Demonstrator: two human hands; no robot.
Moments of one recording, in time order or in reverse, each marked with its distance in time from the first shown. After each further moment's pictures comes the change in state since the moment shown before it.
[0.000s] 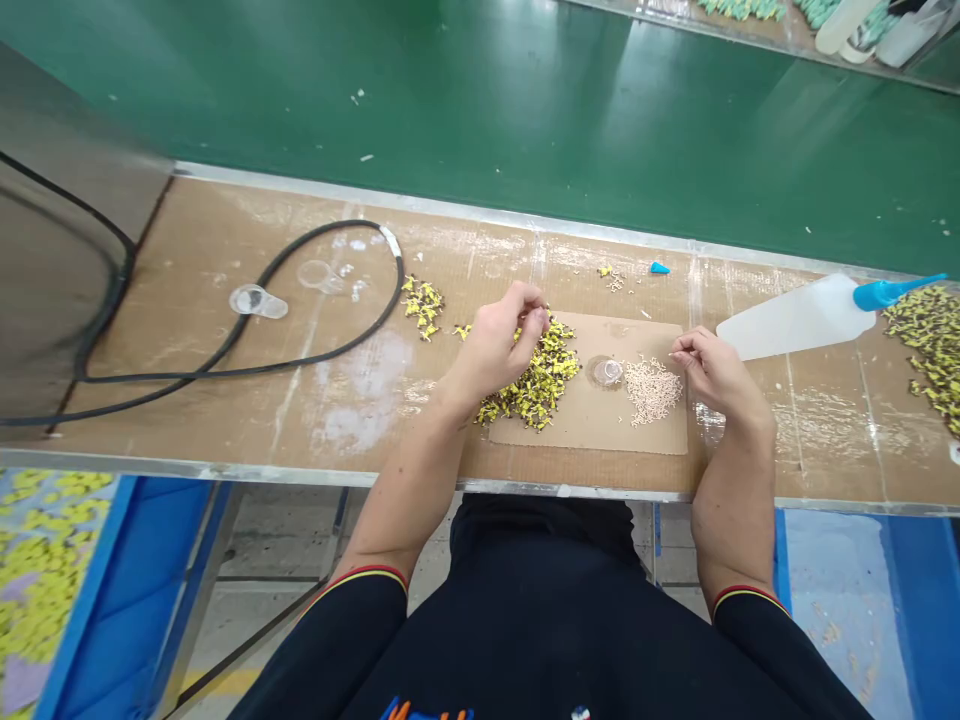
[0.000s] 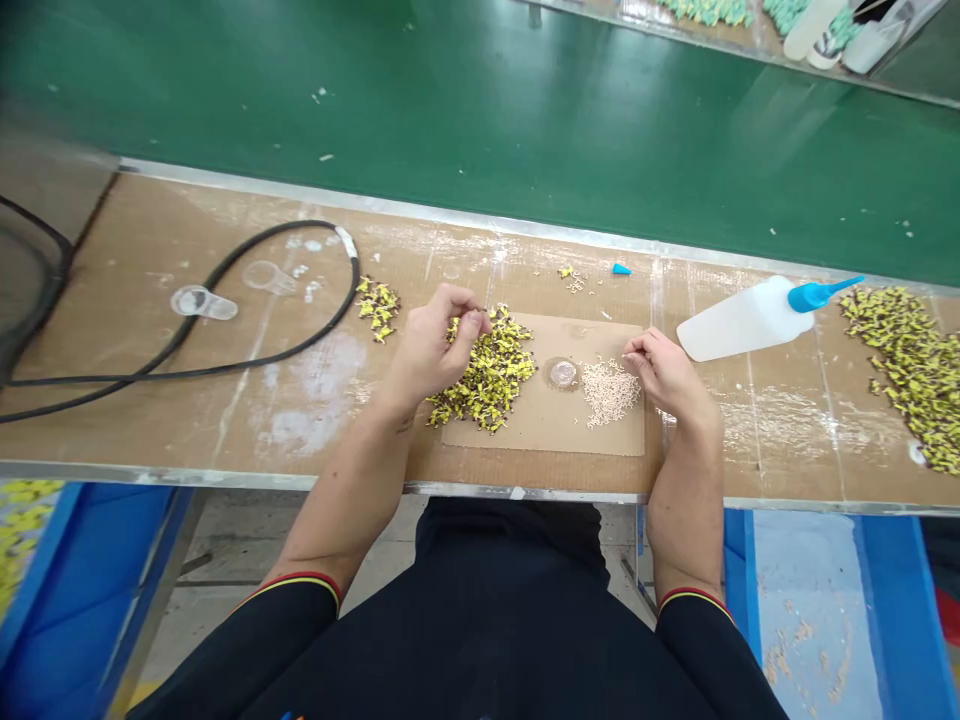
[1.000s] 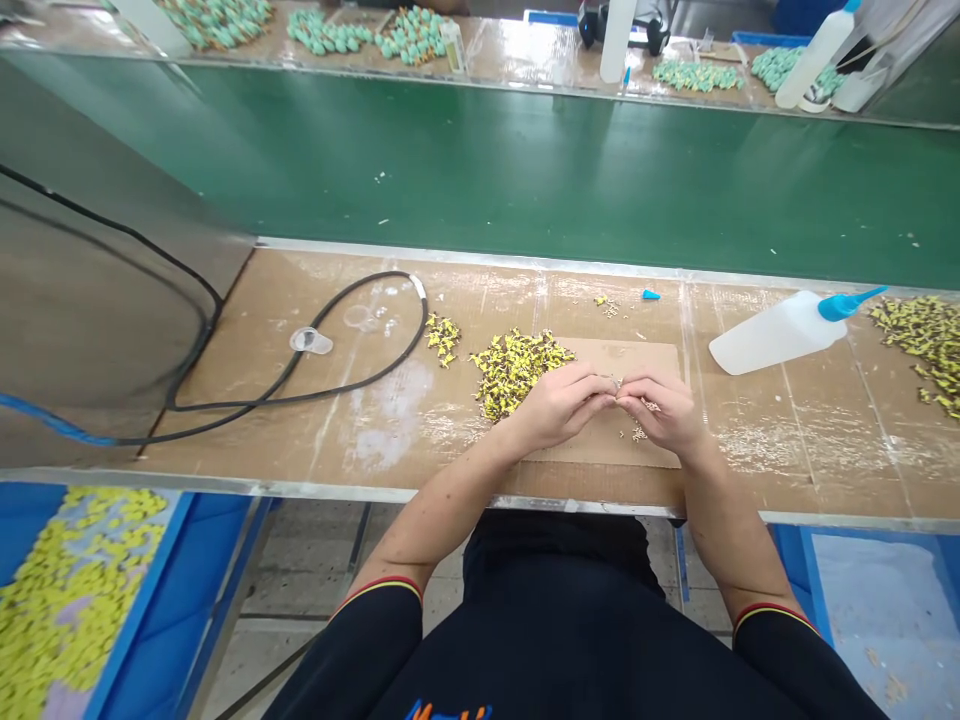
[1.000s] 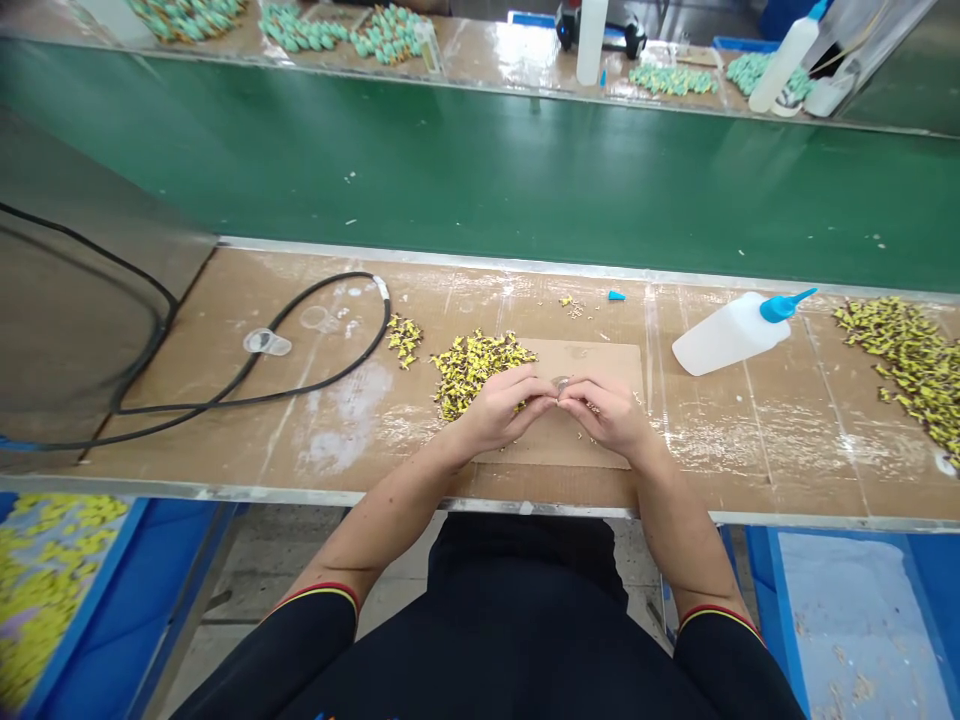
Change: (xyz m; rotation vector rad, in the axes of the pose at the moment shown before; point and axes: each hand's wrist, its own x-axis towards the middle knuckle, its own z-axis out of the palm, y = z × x) left_hand -0.020 0.028 0.049 -0.068 -0.109 0.383; right_hand -0.002 -0.074 0.043 0.172 0.288 -0.515
